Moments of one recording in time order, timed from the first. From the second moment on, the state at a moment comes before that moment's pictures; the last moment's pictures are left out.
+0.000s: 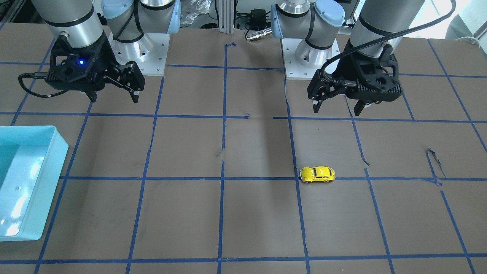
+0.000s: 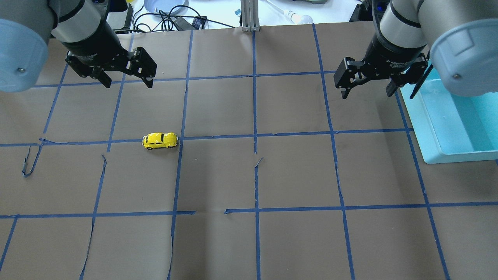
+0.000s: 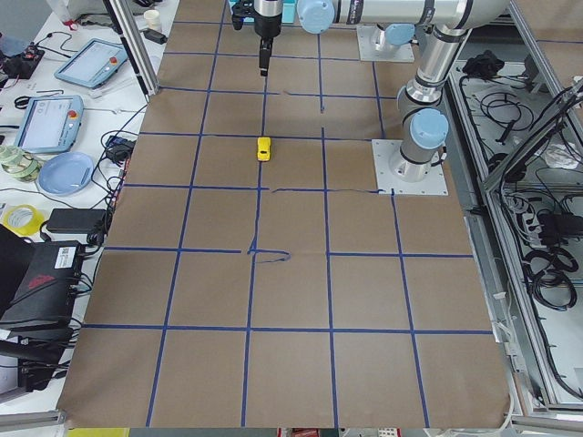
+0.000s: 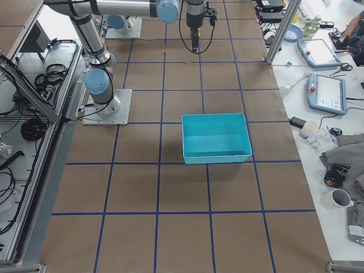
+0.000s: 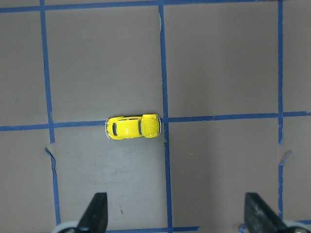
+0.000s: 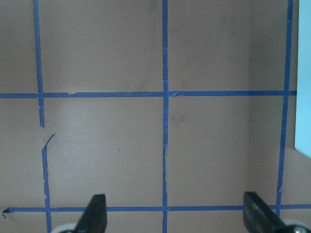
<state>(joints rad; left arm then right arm) -1.55 -1.59 -1.57 -1.47 1.57 0.08 1.58 -1.60 1.64 -1.65 -1.57 0.00</state>
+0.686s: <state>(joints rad) -1.55 -1.58 -1.57 -1.48 1.58 0.11 1.58 -1.60 1.64 -1.65 -1.57 0.00</state>
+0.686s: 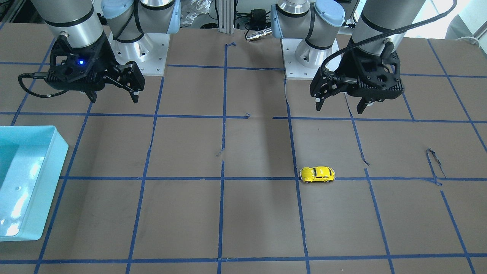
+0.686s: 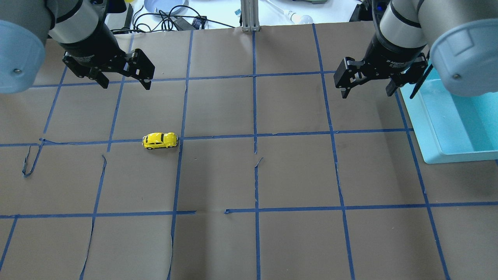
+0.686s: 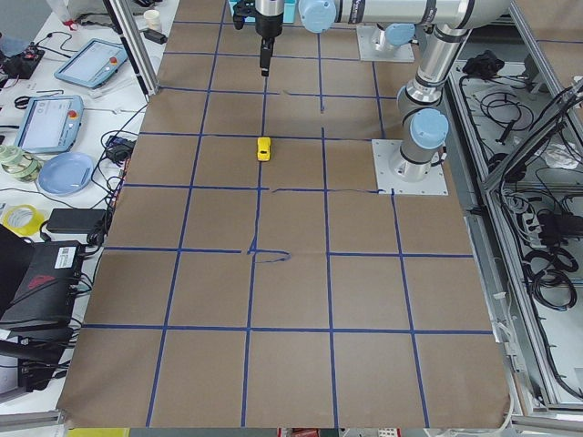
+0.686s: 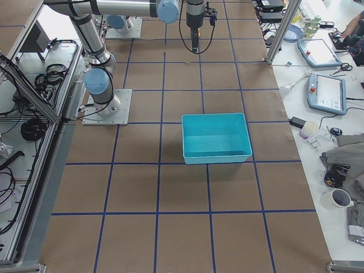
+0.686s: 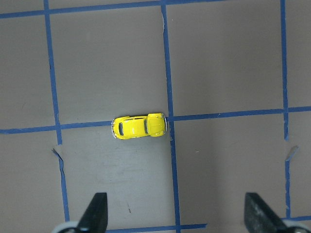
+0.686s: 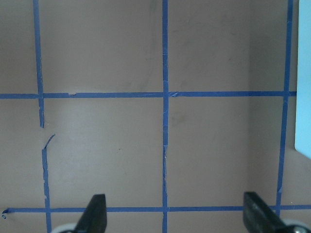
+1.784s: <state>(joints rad) -1.54 -1.61 -1.69 -1.44 1.61 0.94 1.58 -1.60 1.64 -1.65 -1.57 0.01</state>
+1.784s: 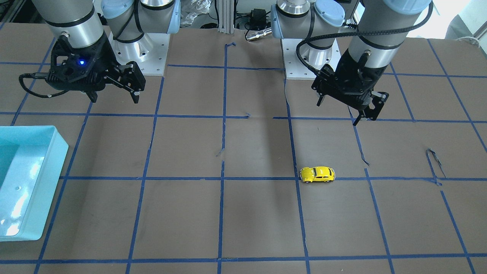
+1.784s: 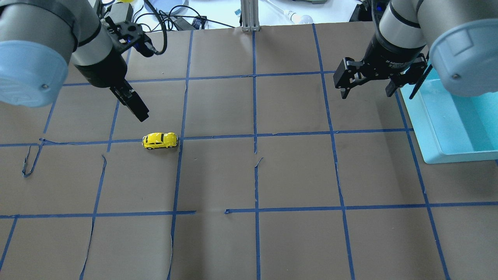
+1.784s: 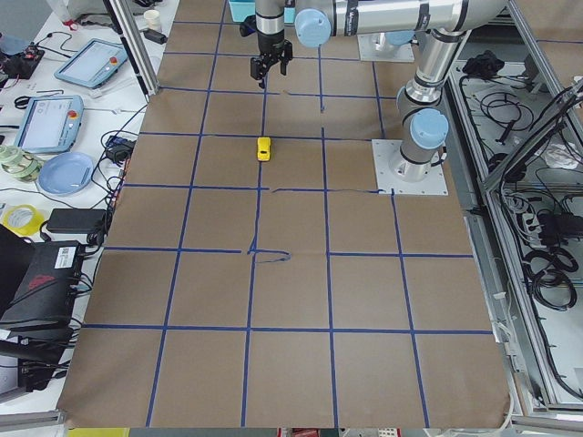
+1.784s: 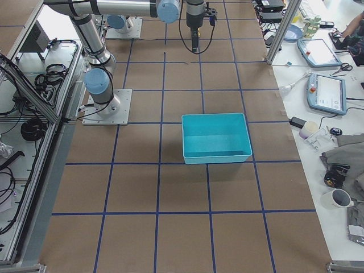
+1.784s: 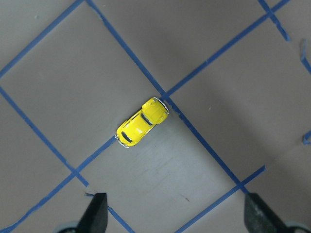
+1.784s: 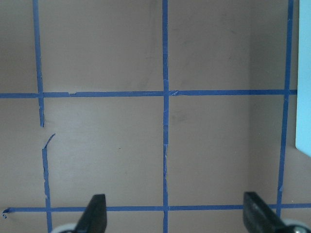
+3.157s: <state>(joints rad) -1.47 -1.88 -1.93 -0.92 1.57 1.82 1.58 -1.60 1.65 -1.65 -1.57 0.01</state>
